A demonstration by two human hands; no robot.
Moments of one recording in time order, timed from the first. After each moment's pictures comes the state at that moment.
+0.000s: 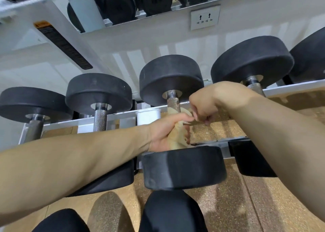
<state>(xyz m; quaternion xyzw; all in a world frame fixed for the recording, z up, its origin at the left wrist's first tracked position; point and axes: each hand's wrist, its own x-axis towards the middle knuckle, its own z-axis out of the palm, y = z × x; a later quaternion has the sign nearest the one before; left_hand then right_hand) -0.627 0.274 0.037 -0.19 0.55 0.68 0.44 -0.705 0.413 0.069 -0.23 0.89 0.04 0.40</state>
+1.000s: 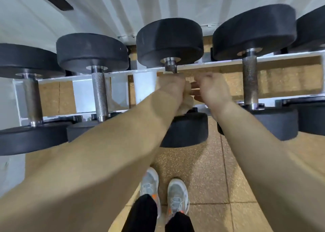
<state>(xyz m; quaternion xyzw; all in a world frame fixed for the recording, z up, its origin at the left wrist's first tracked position) -0.647 0.310 0.064 -0.40 0.68 0.57 0.24 -0.631 0.418 0.065 0.24 0.77 -0.54 0.23</state>
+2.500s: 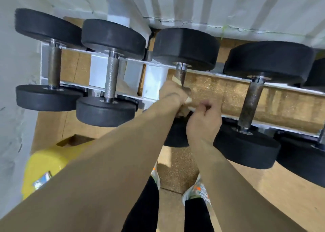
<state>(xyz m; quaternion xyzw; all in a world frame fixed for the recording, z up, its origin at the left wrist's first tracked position) -0.647 0.314 0.063 -0.47 0.72 0.44 0.25 -0.582 0.410 0.091 0.26 0.81 -0.51 0.14</state>
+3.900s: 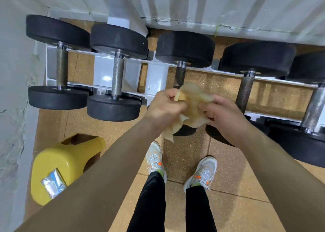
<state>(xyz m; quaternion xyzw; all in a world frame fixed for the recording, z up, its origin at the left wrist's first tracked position) -0.565 0.300 0.169 -0.30 0.69 0.62 0.22 -0.605 0.478 0.144 0.13 0.65 -0.61 0.43</state>
